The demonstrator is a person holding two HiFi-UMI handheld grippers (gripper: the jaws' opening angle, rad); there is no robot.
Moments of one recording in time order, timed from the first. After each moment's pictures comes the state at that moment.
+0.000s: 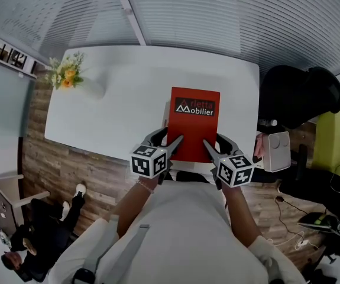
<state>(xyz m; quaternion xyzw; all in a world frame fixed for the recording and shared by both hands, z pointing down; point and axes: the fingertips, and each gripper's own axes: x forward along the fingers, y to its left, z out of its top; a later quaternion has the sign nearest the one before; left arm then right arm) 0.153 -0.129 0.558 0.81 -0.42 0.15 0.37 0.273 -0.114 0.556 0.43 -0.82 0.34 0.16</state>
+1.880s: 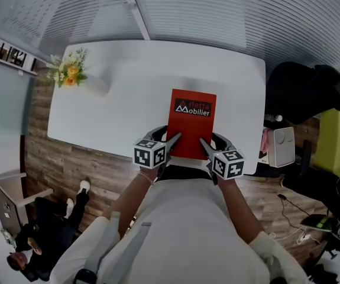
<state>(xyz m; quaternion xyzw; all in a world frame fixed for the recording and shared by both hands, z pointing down) 0.119 -0.127 0.620 0.80 -0.40 0.18 0.40 0.237 -0.106 0.615 0.42 -0.81 0.37 0.19</state>
